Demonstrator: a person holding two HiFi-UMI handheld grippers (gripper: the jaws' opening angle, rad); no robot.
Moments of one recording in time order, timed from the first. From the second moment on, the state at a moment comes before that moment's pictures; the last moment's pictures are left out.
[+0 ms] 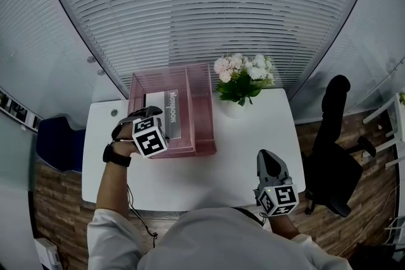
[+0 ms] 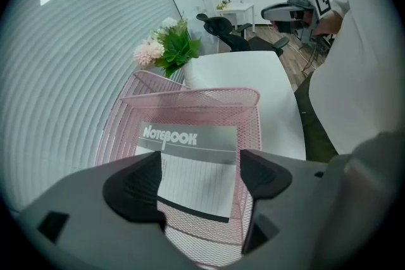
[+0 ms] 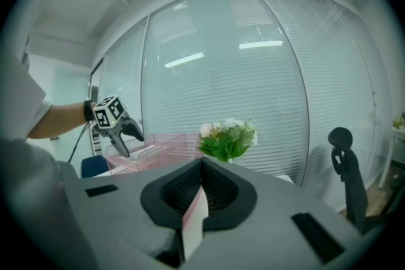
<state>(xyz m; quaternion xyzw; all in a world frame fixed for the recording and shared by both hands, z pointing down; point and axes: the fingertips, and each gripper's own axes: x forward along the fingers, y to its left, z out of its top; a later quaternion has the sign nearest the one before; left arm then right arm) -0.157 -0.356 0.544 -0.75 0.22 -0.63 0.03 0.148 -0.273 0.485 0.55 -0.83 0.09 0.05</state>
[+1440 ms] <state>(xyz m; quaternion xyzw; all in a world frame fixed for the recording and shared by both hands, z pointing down) -0.213 -0.244 0.436 -0.81 0.59 -0.04 -0.05 0.063 -0.265 0.436 0.49 -0.87 0.02 0.03</state>
